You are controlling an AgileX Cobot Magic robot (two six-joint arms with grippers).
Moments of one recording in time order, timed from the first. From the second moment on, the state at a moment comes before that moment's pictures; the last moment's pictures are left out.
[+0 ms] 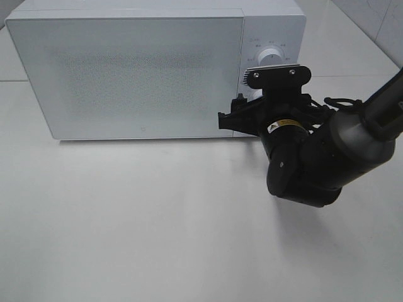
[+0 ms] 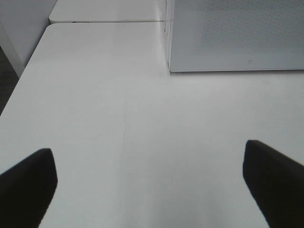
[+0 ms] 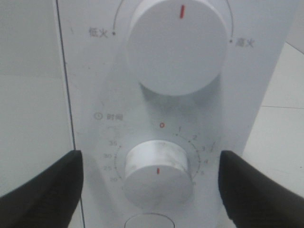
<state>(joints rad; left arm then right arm) 0.07 0.00 -0.52 -0.09 1.08 0.06 0.66 2.05 -0.79 0.77 -1.18 -0.37</state>
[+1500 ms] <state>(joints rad) 0.07 0.00 -0.52 -0.09 1.08 0.06 0.64 2.08 -0.82 0.77 -1.17 -0.32</state>
